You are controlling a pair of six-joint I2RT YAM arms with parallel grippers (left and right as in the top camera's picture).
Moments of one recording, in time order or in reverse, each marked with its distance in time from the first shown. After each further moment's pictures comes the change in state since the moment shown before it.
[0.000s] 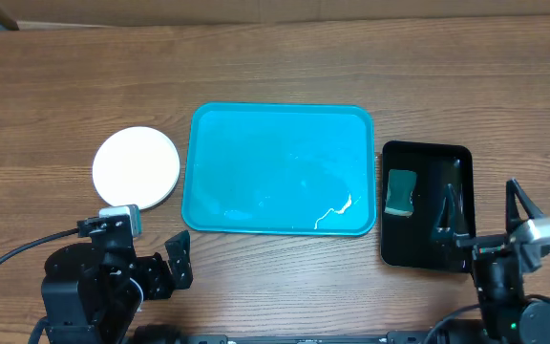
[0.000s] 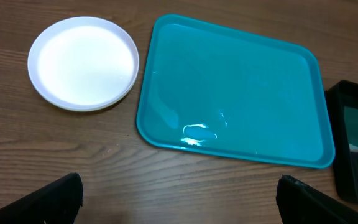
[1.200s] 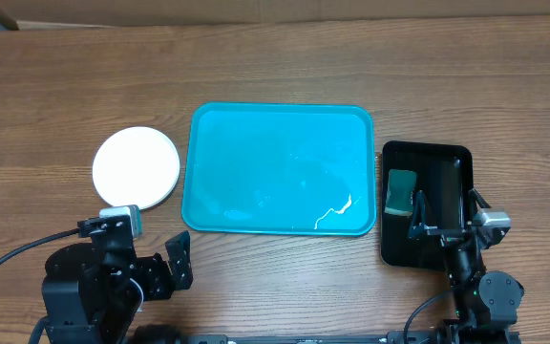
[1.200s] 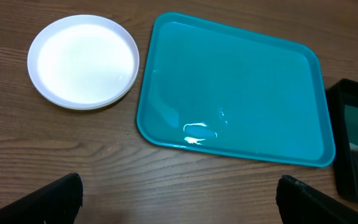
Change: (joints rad) left arm 0.000 0.000 0.000 -0.005 0.000 0.000; right arm 0.000 -0.034 -0.320 0.055 0.021 0.001
